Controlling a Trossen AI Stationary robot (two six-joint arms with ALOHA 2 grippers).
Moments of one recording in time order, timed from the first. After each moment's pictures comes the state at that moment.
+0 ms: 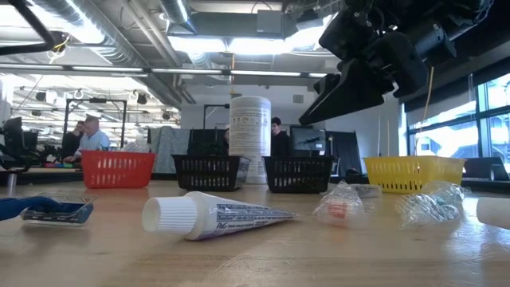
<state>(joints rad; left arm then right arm) -0.84 1.72 0.92 -0.60 0.21 -1.49 0.16 1.50 0.67 0.21 0.03 -0.06</state>
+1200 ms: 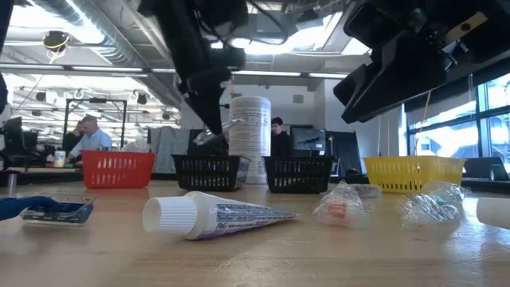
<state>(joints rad) 0.04 1.67 1.19 -0.69 -0.38 -0.28 0.34 1.50 0.67 0.16 -0.03 0.18</state>
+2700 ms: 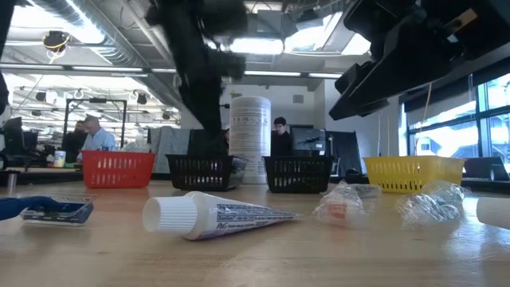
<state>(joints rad) 0.09 1.66 1.19 -0.68 -0.16 -0.23 0.38 1.50 0.67 0.19 0.07 0.21</state>
